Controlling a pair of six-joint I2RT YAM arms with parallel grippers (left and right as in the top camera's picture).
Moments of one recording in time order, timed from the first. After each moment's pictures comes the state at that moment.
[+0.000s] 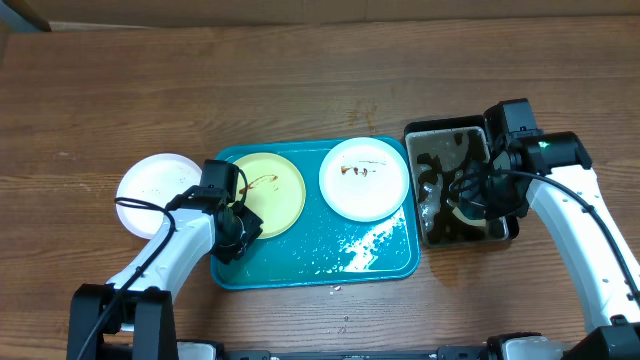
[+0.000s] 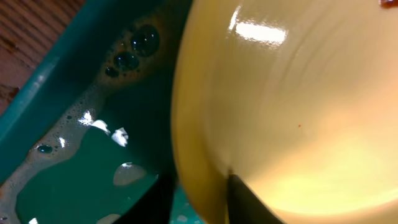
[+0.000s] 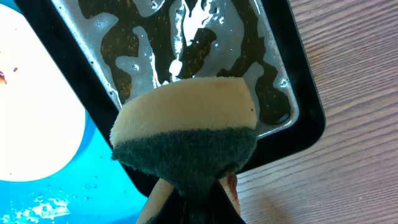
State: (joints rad) left arm -0.11 1.51 0.73 -0.66 0.11 -1.00; right arm 0.12 1.47 1.20 -1.18 0.02 0.46
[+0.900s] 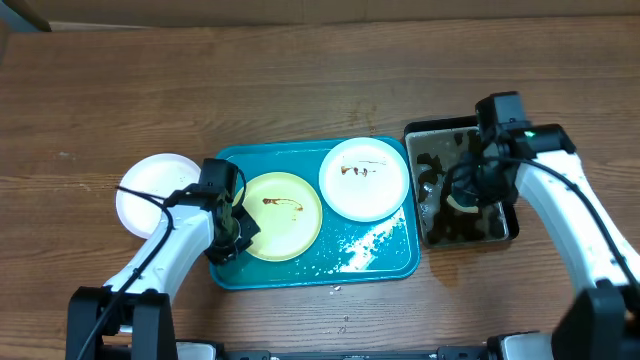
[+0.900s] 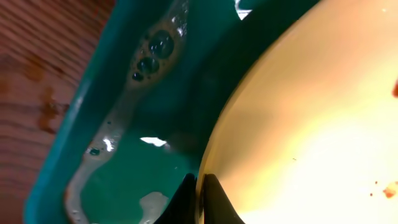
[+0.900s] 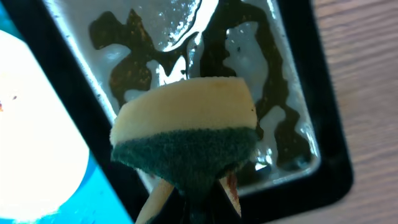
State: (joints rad) left arm -0.11 1.51 0.77 -0.78 0.05 -0.76; right arm 0.12 1.59 1.20 -1.03 0.02 0.41
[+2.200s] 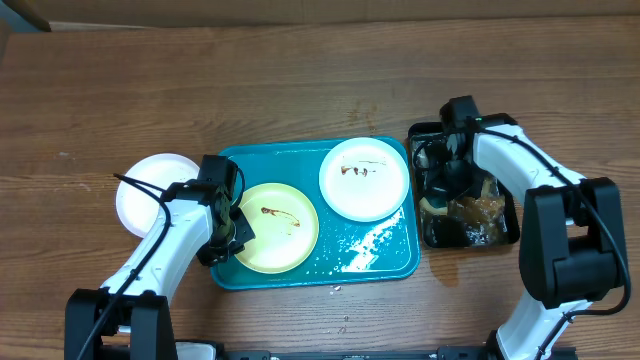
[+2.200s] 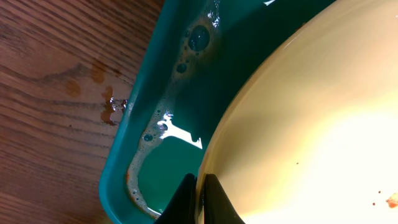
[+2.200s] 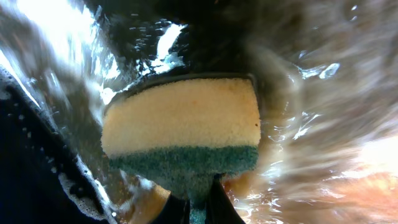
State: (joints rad) left arm -0.11 1.51 0.82 -0.91 -0.02 -0.65; right arm 0.16 1.94 1.24 -0.90 -0.03 0.46
